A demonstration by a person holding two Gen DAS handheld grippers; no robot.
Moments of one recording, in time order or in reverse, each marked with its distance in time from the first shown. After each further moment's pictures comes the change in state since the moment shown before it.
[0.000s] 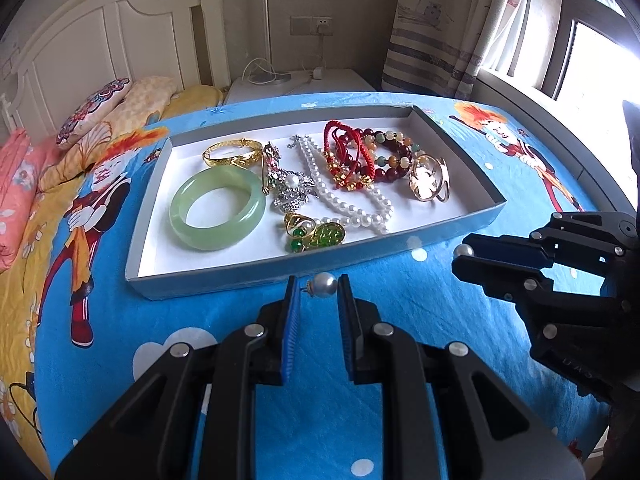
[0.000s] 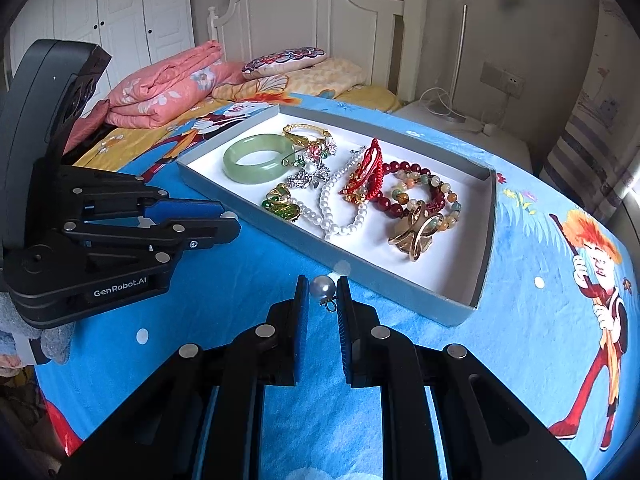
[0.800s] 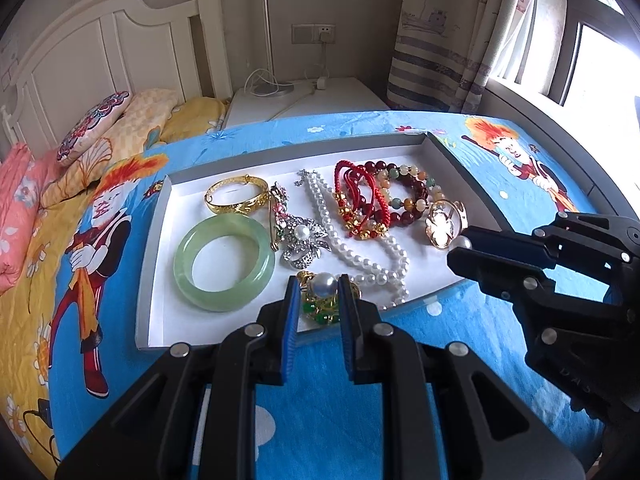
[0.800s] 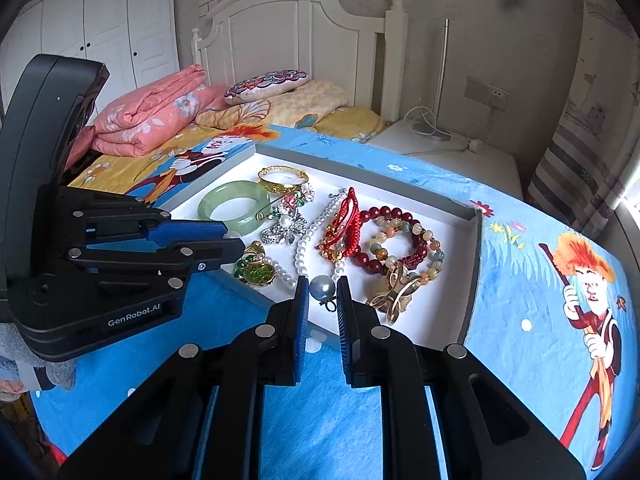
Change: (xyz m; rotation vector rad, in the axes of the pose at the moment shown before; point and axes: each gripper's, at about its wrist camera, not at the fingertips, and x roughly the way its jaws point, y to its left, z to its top) left arm 0.013 0.006 0.039 0.016 -0.013 0.020; right arm 0.008 -0.013 0.032 0.046 -0.071 -0.042
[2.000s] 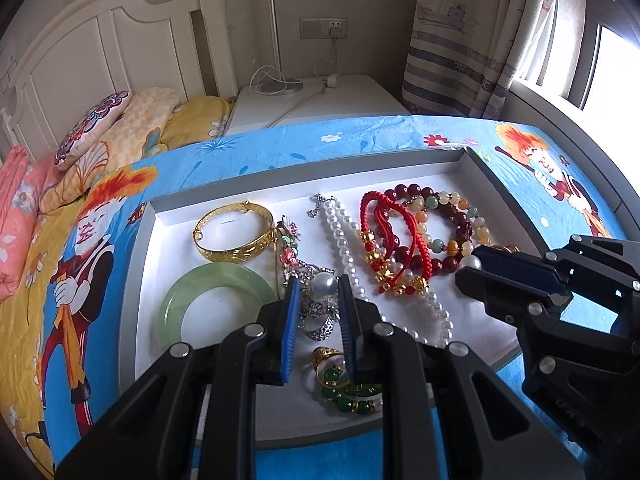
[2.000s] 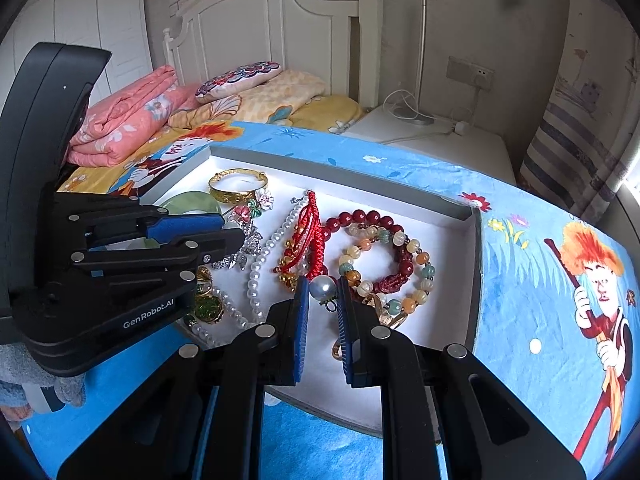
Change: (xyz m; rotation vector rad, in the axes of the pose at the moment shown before) left arm 0.052 0.011 0.036 -0.006 0.012 0.031; right arm 0.046 -0.021 0.017 0.070 0.038 -0.045
